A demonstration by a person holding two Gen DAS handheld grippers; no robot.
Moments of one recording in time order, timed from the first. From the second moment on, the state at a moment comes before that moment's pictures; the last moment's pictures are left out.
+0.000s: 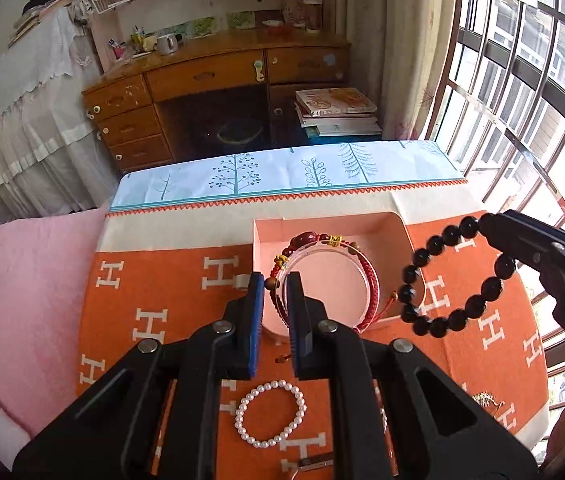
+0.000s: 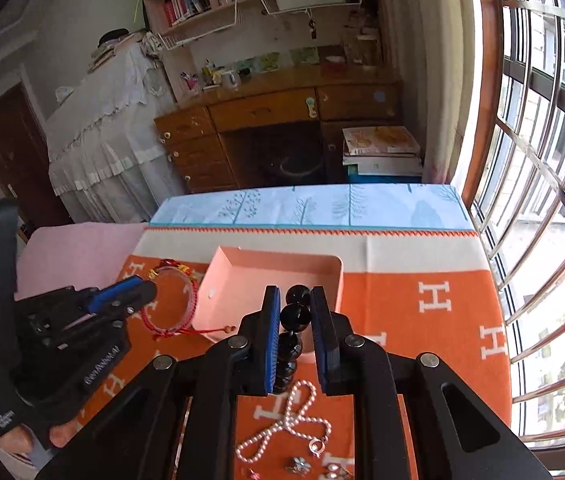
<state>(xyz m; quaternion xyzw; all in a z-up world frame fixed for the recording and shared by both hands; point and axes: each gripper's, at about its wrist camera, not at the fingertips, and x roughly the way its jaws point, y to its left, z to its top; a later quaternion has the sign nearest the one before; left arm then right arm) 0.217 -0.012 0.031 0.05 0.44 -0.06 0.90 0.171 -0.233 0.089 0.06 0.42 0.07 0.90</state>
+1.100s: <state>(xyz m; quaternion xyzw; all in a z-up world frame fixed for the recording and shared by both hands) 0.201 -0.005 -0.007 0.02 0.46 -0.08 0.89 0.198 -0.235 0.001 0.11 0.44 0.05 0.89</state>
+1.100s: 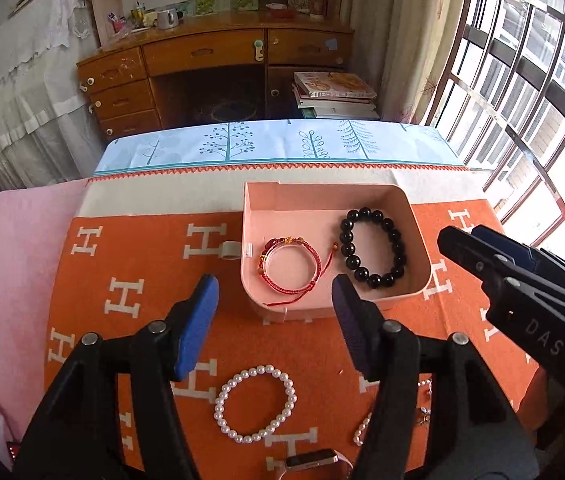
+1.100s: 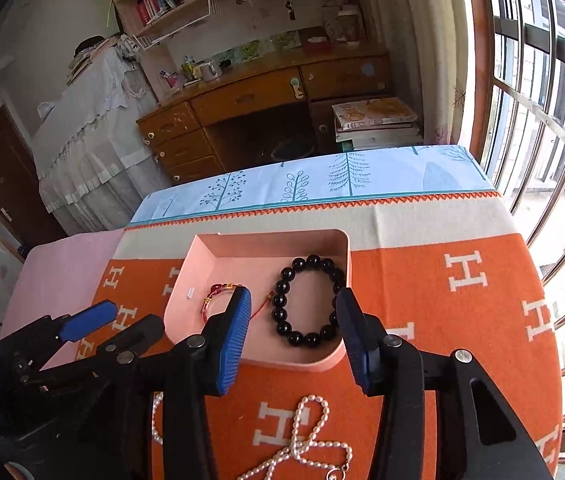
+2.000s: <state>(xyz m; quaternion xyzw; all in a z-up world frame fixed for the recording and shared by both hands) 0.034 0.028 0.002 0.02 0.45 -0.05 0.89 -0.018 -0.269 0.051 0.08 0.41 0.07 0.91</state>
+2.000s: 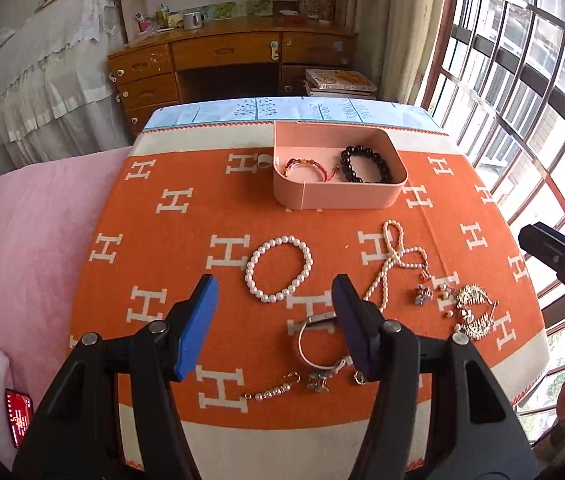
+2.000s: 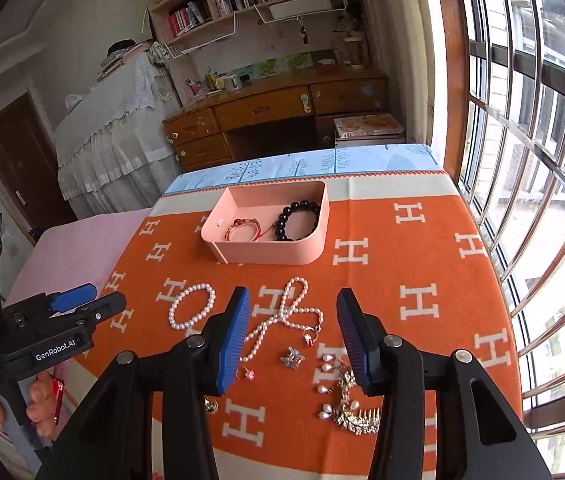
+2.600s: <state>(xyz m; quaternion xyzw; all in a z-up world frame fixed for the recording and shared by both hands) -0.001 0.003 -0.077 0.08 0.49 -0.12 0.86 -0.052 -0.302 -0.043 0.10 0.51 0.05 0.86</state>
